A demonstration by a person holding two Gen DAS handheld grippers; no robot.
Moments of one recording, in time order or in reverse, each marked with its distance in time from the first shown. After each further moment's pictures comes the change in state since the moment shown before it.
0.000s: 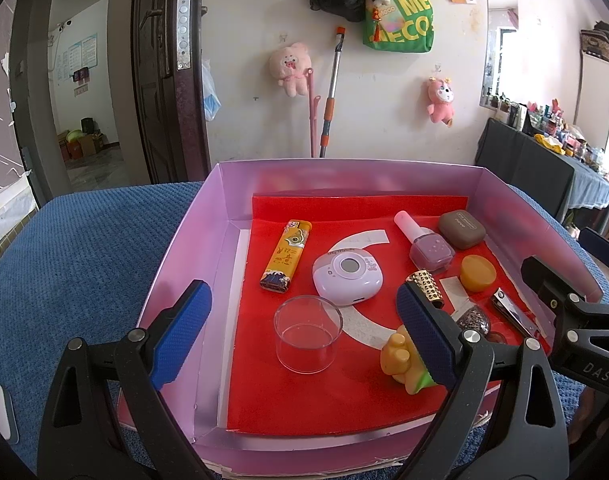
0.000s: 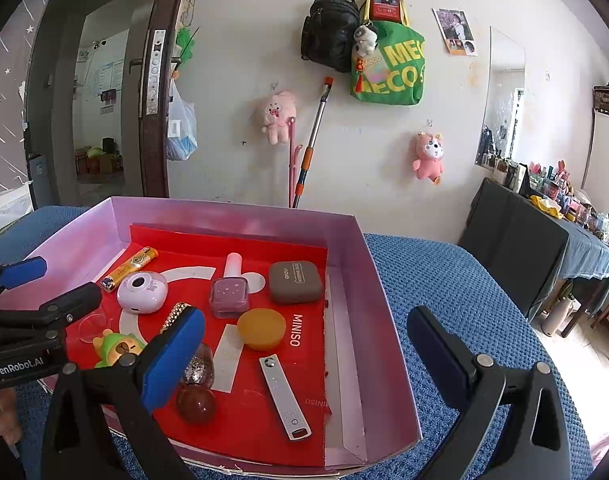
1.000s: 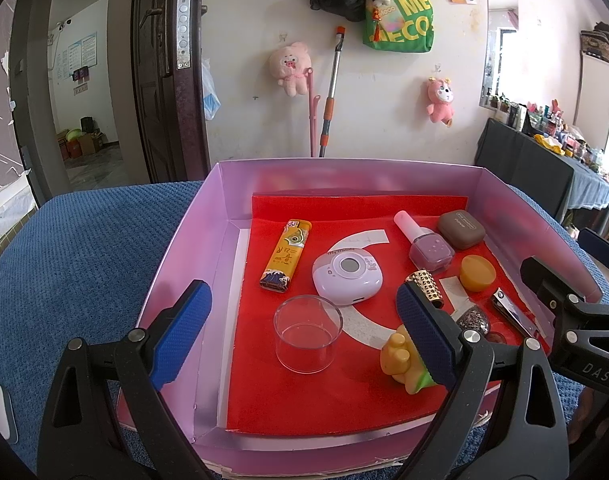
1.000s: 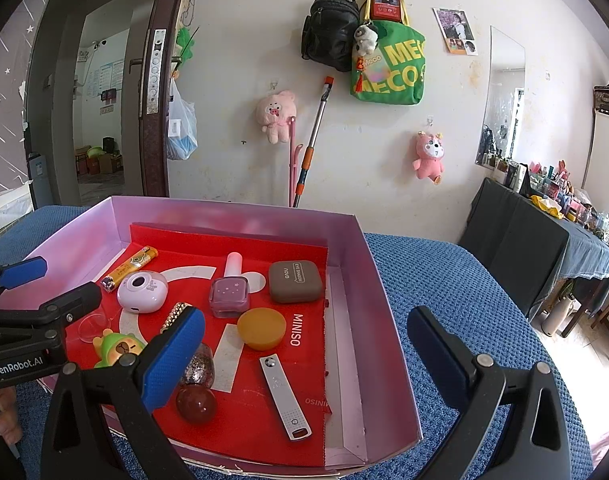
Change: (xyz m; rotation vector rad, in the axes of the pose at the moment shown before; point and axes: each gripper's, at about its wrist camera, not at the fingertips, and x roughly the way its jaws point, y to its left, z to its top) left arm -0.001 0.000 0.000 -0.004 0.001 -0.001; right arm -0.001 0.000 0.000 0.000 0.001 0.001
